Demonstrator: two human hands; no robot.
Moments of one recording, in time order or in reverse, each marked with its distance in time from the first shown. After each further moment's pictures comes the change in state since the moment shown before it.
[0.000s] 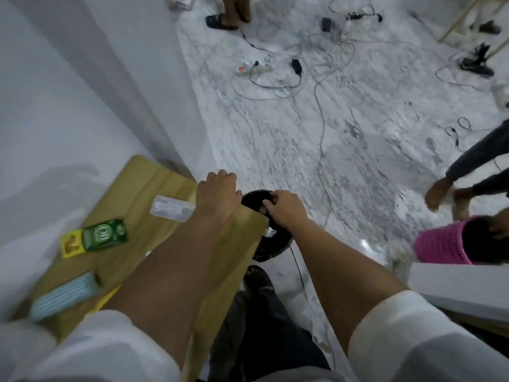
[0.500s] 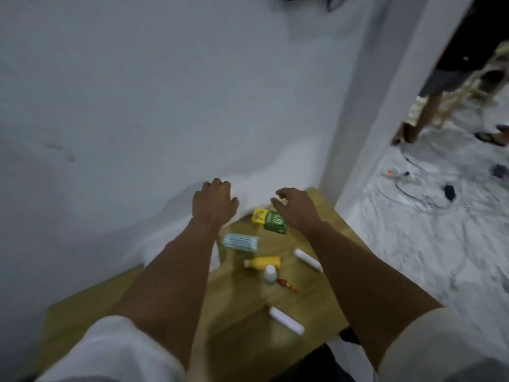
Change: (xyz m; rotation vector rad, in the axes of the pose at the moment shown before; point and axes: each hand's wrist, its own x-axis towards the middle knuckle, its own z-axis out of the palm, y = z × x) left_hand -0.323 -0.290 -0.122 -0.038 0.379 -0.674; right_hand -0.188 -0.319 0.133 -0.191 0.003 -0.870
